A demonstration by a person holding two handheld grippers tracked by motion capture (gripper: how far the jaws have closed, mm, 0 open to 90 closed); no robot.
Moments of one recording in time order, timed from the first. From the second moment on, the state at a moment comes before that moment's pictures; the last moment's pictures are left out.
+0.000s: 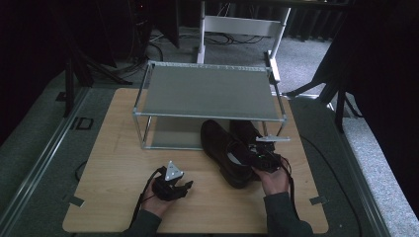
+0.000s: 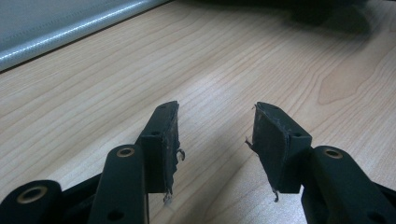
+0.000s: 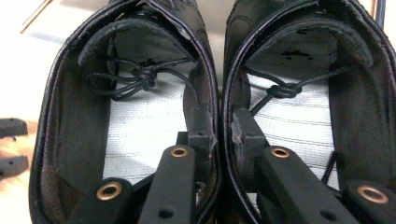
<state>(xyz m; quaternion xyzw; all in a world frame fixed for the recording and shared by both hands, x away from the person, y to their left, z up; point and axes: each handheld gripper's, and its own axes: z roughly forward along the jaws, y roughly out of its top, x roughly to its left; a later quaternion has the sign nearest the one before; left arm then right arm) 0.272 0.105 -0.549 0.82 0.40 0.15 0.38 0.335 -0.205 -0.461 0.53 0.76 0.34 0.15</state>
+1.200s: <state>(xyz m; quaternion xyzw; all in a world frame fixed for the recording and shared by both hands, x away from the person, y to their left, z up) 0.310 0.064 -0.526 0.81 0.38 0.17 0.41 0.382 -0.157 -0.477 0.57 0.71 0.36 0.20</state>
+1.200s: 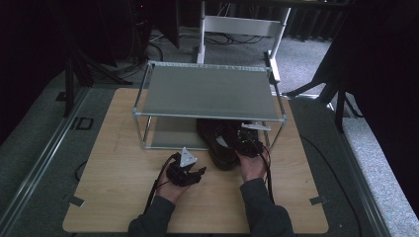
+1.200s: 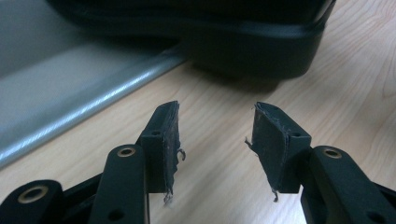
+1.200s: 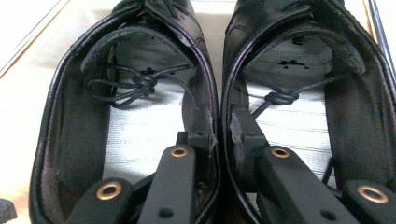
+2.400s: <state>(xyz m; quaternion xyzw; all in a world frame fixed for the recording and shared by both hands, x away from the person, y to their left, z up) 0.337 0.026 -0.534 0.83 0.38 0.16 0.39 0.368 -0.141 -0.468 0.49 0.73 0.39 0.28</state>
